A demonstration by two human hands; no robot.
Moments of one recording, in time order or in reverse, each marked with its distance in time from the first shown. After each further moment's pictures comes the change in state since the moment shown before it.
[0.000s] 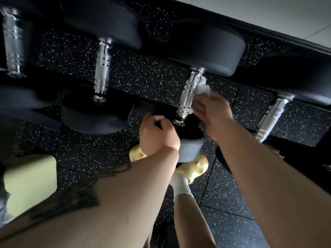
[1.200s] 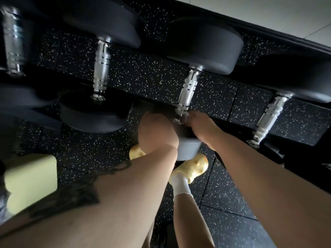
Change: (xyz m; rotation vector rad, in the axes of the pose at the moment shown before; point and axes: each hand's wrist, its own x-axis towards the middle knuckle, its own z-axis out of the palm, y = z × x) left_hand 0.000 0.000 0.001 -0.006 0.024 0.007; right_hand -0.008 0.026 -0.002 -0.869 -0.235 -0.079
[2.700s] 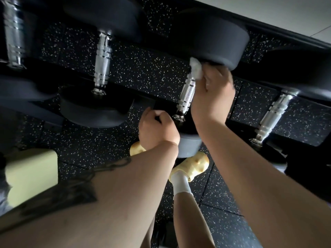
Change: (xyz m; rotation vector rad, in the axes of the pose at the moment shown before) left_hand 0.004 -0.007 0.005 0.023 0.043 -0.001; right_hand -0.007 -0.041 -0.006 0.003 0.972 -0.498
